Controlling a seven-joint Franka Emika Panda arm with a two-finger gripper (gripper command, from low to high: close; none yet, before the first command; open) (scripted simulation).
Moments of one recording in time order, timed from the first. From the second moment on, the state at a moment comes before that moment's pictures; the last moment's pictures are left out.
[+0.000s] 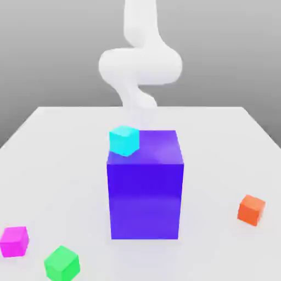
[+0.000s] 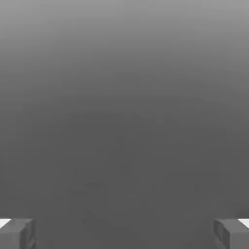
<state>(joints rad) 0.02 -0.71 -0.06 -2.31 0.02 2.33 0.73</state>
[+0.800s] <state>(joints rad) -0.02 0.16 -0.45 -2.36 0.37 2.58 -0.06</state>
